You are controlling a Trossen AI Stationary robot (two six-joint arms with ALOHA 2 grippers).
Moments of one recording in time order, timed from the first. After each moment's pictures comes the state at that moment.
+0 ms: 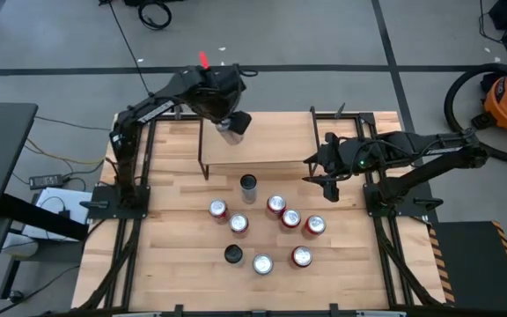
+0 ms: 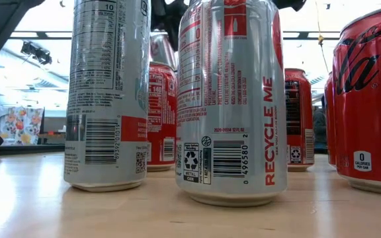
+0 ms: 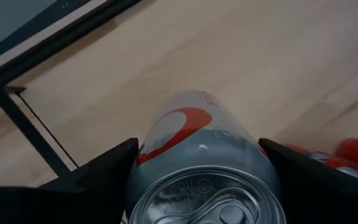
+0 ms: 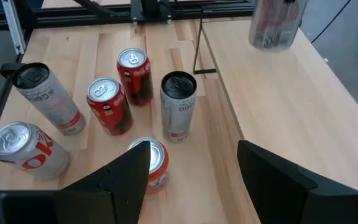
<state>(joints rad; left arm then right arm) 0.45 1.92 2.23 -1.51 -0.04 -0.55 0.15 1.08 1.21 -0.79 0.24 0.14</state>
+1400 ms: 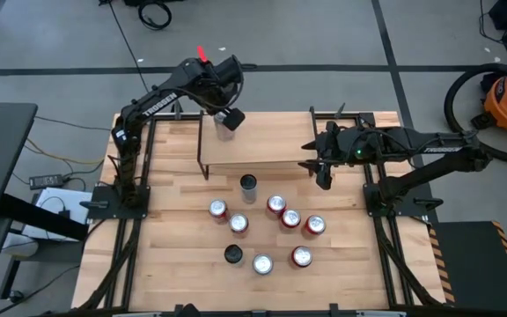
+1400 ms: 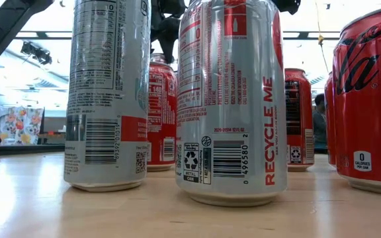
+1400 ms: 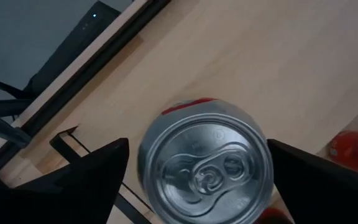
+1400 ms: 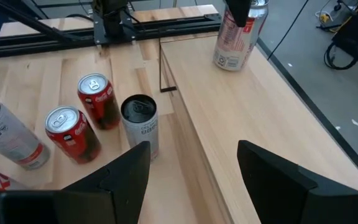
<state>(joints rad) 0.54 1.94 2.23 -1.53 -0.06 -0.27 0.05 1.08 1.21 -0.72 0.29 0.14</state>
